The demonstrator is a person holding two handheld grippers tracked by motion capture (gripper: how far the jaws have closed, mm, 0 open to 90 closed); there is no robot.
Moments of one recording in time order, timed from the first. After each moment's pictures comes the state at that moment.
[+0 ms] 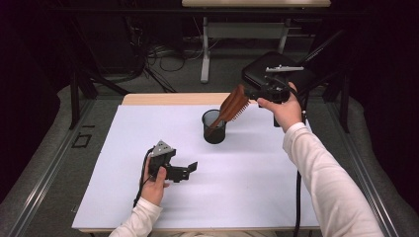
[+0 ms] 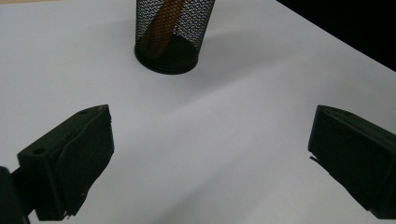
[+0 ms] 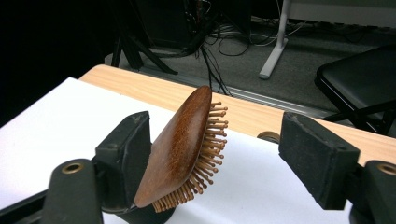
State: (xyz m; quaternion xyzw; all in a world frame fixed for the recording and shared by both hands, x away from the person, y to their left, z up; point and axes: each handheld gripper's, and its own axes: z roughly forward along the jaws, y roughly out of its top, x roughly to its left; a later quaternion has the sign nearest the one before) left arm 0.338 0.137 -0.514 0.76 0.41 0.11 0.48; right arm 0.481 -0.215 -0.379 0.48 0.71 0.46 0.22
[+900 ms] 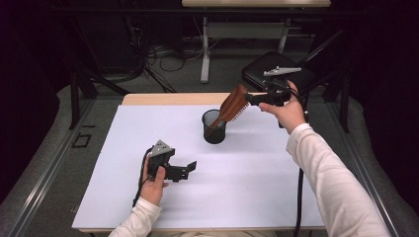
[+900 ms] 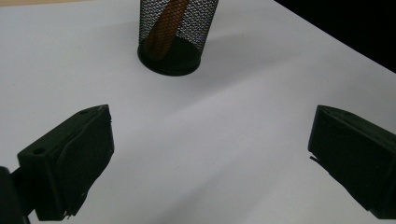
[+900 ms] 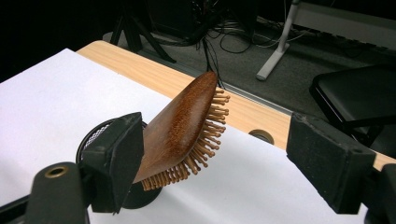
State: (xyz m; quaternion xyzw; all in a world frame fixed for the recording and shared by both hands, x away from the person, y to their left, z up) left arm 0.338 0.139 -0.513 0.76 0.41 0.11 0.48; right arm 0.475 -0.216 -0.379 0.43 0.75 0.43 0.24
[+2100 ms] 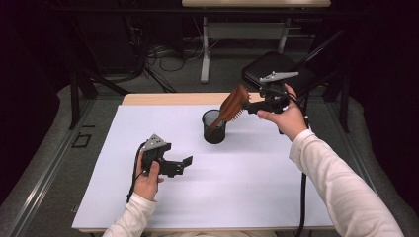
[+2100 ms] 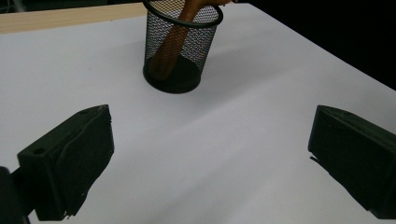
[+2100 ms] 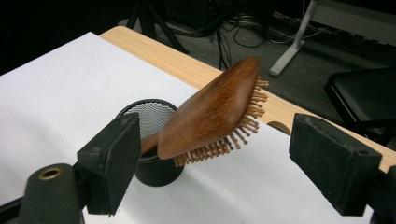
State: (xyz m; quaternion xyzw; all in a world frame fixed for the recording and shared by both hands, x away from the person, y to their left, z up) left arm 0.342 0.152 -0.489 0.76 0.40 0.11 0.50; right arm 0.448 -0.204 -0.375 0.41 0.78 0.42 0.22
